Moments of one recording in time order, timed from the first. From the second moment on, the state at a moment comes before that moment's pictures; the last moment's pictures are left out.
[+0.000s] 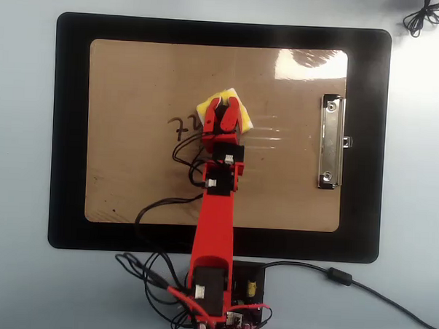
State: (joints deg) arm -2.6 78.5 116.6 -4.0 -74.4
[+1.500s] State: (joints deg) arm -3.6 77.1 112.9 -3.3 -77.9
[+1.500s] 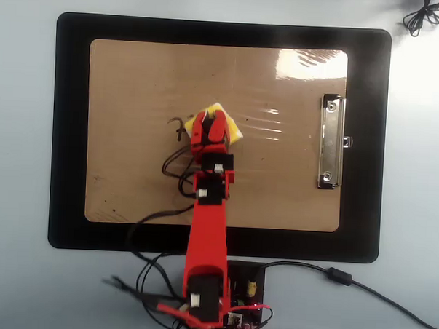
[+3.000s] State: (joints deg) arm -14.9 99.3 138.3 0.5 -80.2
